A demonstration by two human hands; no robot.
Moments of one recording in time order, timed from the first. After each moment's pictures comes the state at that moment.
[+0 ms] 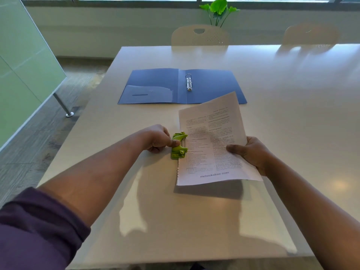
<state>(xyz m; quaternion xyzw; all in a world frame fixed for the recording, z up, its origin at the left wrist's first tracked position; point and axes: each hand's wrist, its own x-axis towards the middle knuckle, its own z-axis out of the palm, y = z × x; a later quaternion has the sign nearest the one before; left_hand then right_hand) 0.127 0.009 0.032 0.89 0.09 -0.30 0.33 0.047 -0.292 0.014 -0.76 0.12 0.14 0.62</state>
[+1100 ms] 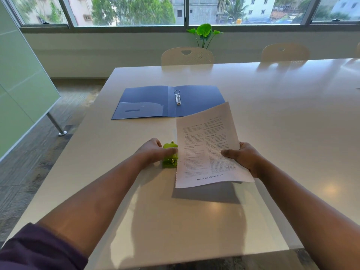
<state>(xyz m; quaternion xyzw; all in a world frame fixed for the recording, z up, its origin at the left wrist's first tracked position) 0.088 -0.010 0.037 0.92 0.11 -0.20 0.31 0.041 -0.314 0.021 -0.76 0.13 0.11 0.63</state>
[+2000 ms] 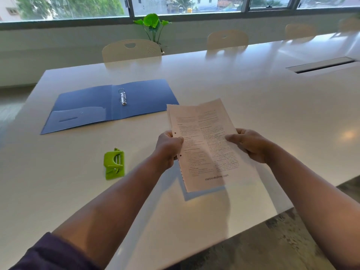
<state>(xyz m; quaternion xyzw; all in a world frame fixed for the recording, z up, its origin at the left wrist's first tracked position) 0.063 -0.221 0.045 0.71 0.07 -0.24 0.66 -0.005 -0.472 0.035 -0.70 0.19 0.10 0.68</state>
